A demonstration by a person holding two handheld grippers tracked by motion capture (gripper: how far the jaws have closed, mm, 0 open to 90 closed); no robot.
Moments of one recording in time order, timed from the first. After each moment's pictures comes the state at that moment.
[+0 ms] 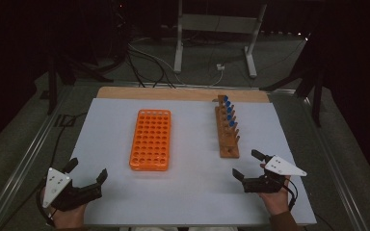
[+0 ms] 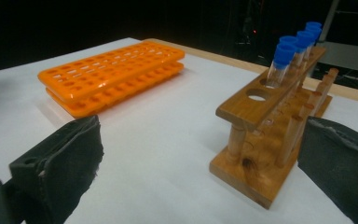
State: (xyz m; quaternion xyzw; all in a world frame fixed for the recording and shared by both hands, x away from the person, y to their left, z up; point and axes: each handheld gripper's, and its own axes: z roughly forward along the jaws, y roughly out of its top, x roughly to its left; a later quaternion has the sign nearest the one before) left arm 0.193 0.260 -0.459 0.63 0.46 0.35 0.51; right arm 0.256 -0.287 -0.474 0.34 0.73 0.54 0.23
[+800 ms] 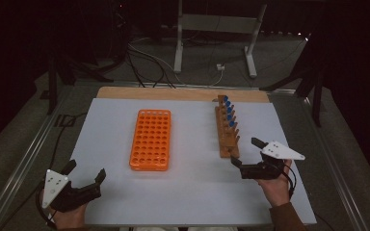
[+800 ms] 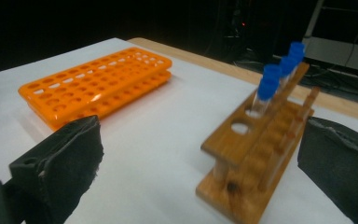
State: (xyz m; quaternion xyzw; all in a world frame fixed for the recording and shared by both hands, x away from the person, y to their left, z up) left arm 0.193 0.262 -0.466 0.62 0.49 0.35 0.51; right arm 0.280 -0.272 -0.432 0.35 0.74 0.52 0.24
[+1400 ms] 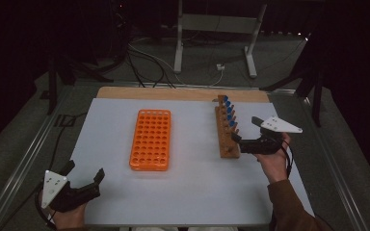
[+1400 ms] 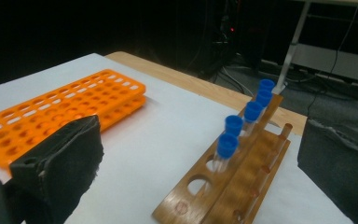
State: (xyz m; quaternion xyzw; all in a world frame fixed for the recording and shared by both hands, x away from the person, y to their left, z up) left arm 0.192 0.265 -0.469 0.61 0.49 0.35 0.51; right arm 0.338 -0.274 -0.410 0.37 0.73 0.52 0.25
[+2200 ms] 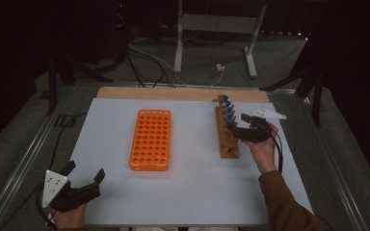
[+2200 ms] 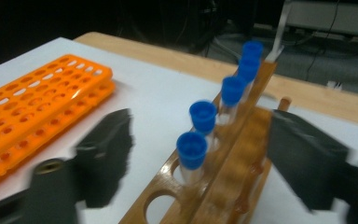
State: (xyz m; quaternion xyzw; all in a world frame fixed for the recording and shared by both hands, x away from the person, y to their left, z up) left arm 0.194 0.266 -0.472 0.61 0.50 0.35 0.51; right arm 0.389 -0.265 -0.440 0.43 0.74 0.48 0.22
